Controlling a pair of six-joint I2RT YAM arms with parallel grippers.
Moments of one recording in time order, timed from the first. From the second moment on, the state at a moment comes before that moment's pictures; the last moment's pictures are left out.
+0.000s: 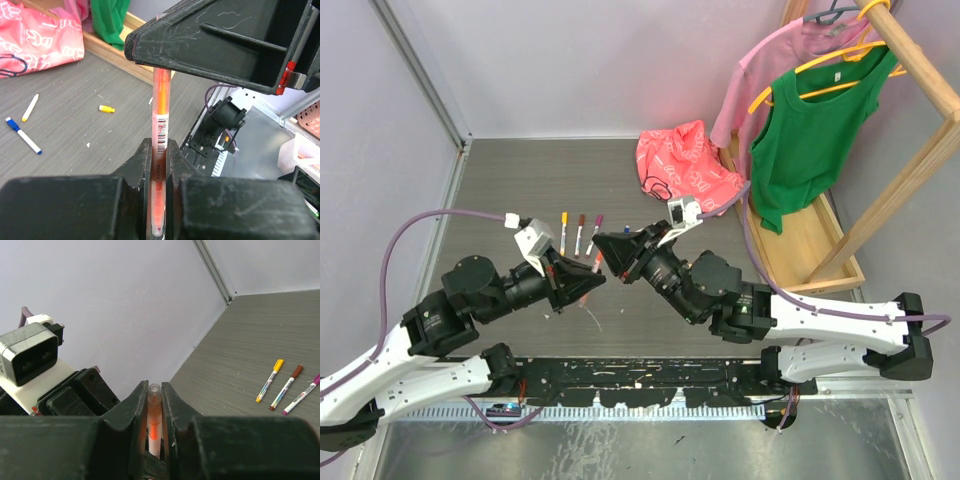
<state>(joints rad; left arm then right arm) -1.03 0.63 0.93 -0.38 0.03 -0.35 1.41 1.11 1.05 0.25 0.65 0.56</state>
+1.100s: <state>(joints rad) -0.99 0.92 0.94 -0.51 -0.21 -0.45 1.43 0.91 0.76 -0.45 0.76 0.90</state>
